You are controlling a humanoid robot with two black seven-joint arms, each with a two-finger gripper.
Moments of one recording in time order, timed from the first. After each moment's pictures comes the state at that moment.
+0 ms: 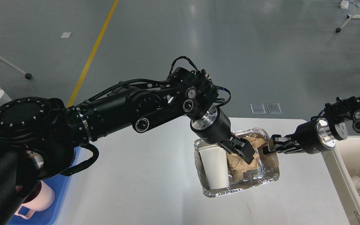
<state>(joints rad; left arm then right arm) -1.41 -0.21 -0.17 -0.81 1.15 -0.96 -0.03 1.22 -0.88 -0.13 1.43 -0.82 0.64 0.03</state>
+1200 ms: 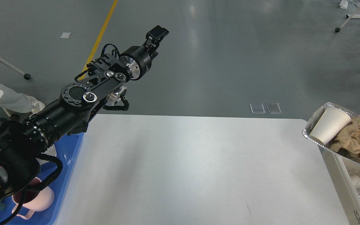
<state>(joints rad) -1.19 0.03 -0.40 -0.61 0.63 0.07 -0.04 0.90 -1.12 -0.13 0.84 -0.30 0.60 0.03</state>
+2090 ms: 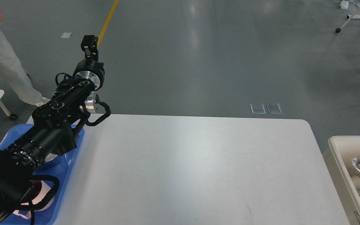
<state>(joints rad) -0.97 0.08 -0.82 -0.61 0.53 0.36 -0.06 0.43 -0.96 -0.13 0.46 0.24 0.47 0.02</state>
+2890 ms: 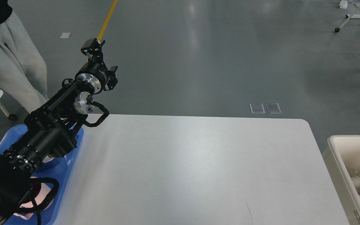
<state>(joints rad) -0.93 0.09 -0.91 -0.62 0.38 0.05 -0.04 0.57 -0.68 -0.10 0.04 0.27 0.43 0.02</state>
